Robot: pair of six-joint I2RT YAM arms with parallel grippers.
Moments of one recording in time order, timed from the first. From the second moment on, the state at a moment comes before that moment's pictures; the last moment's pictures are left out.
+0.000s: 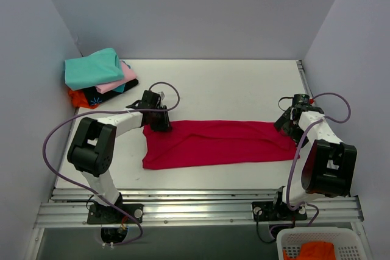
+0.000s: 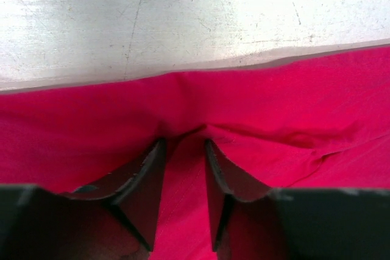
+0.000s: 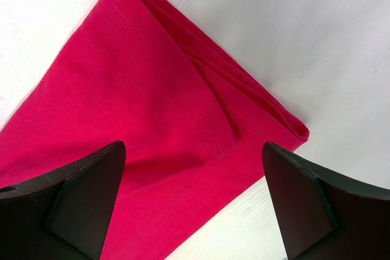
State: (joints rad) left arm -0.38 1.79 1.05 -0.27 0.18 -0.51; right arm -0.21 1.48 0.91 -0.68 0.23 0.61
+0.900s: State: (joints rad) left arm -0.39 1.71 1.06 -0.32 0.17 -0.49; right arm -0.19 1.47 0.89 -0.67 0.23 0.63
